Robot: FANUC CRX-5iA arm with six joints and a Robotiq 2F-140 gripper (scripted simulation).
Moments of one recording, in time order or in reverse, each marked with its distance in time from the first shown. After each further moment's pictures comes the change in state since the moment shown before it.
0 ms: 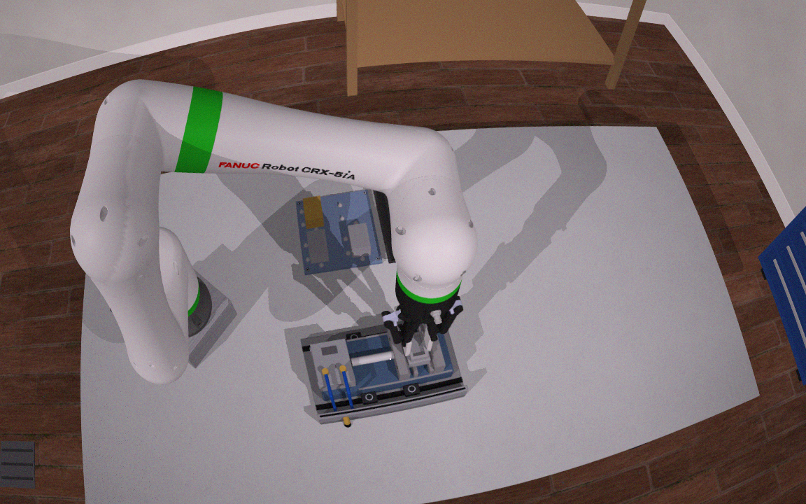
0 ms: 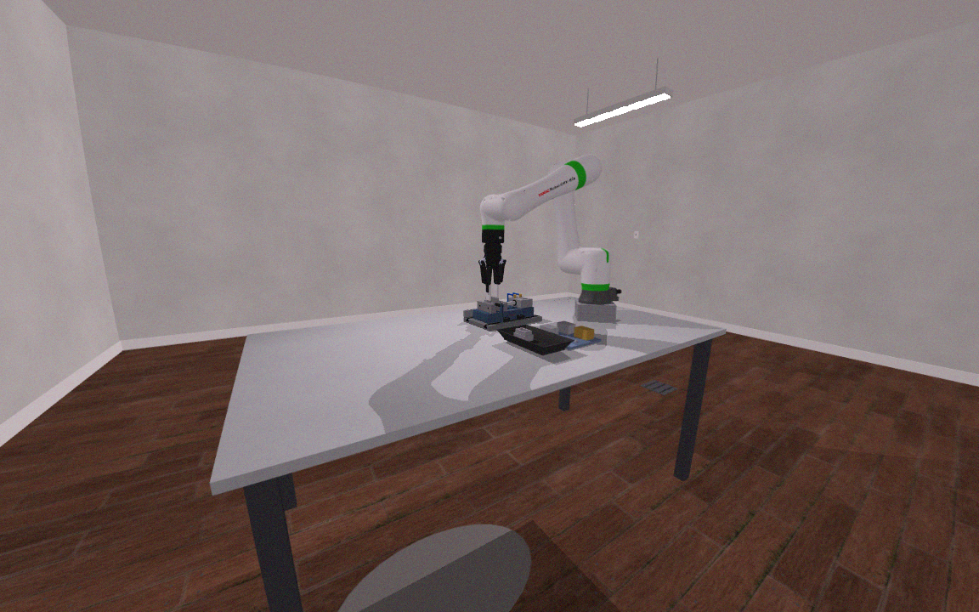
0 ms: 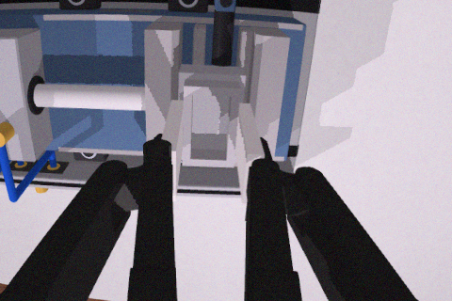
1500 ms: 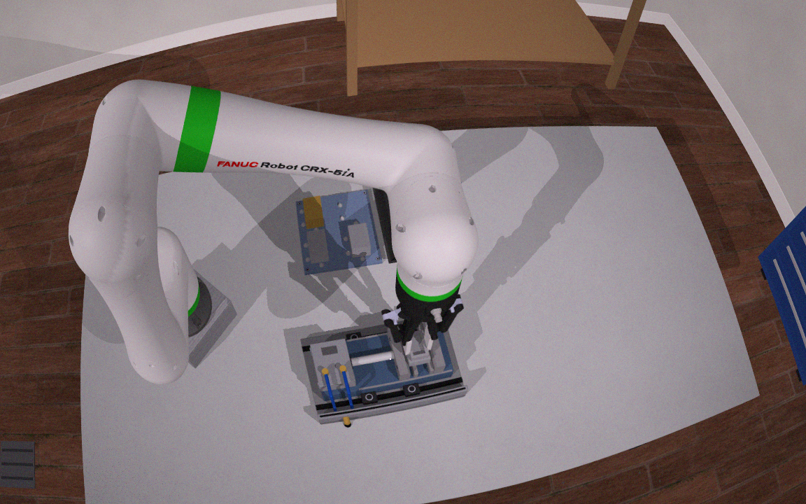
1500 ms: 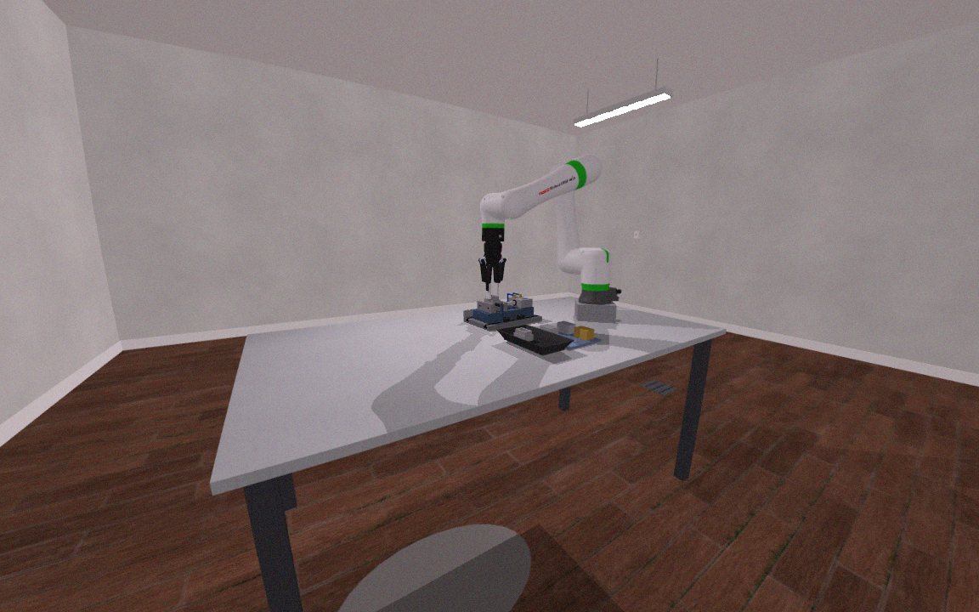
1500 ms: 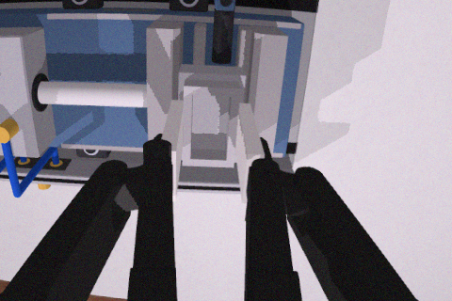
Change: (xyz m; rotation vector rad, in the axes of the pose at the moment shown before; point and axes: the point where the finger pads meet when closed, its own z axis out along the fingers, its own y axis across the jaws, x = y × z) arm 0.000 0.000 -0.006 0.000 0.000 0.000
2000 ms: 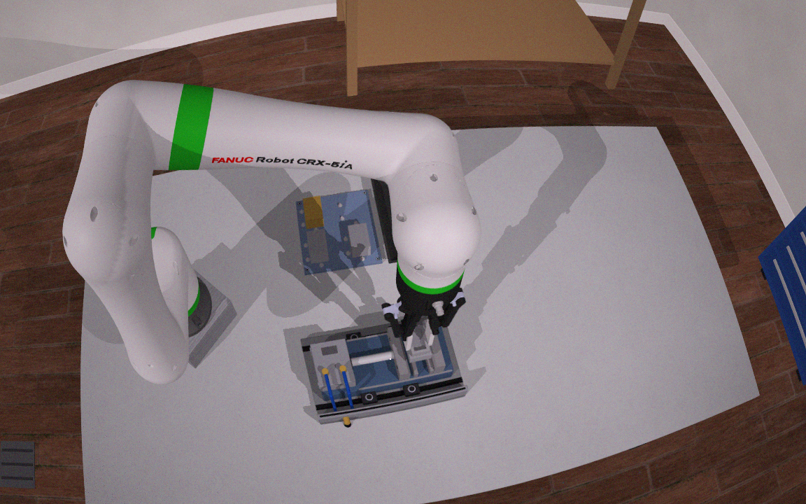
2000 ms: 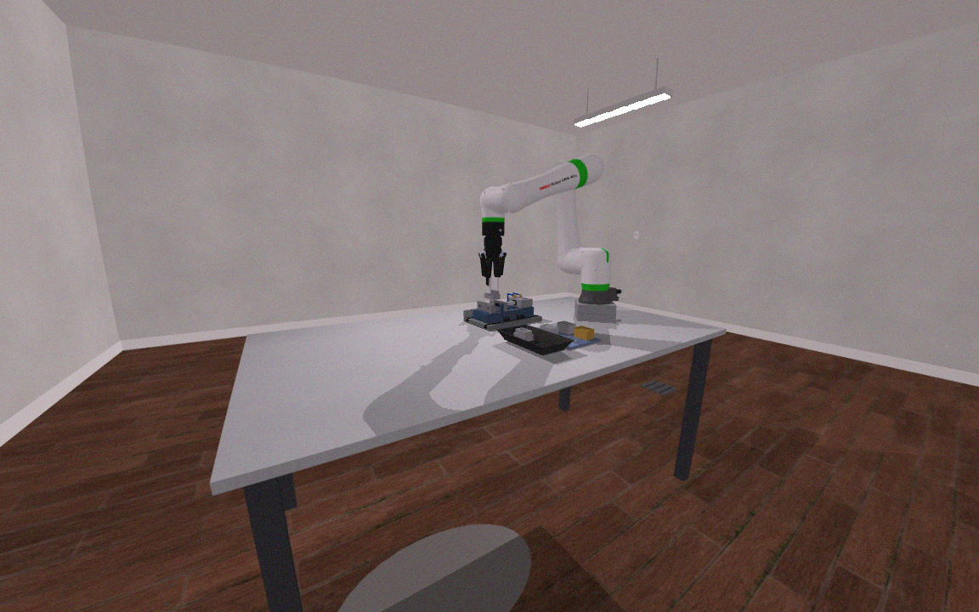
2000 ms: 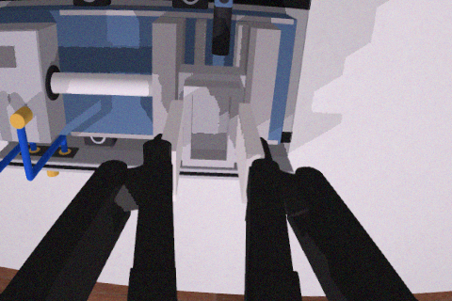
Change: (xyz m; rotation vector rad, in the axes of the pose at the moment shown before) arm 0.000 0.000 -0.024 0.000 0.000 0.000
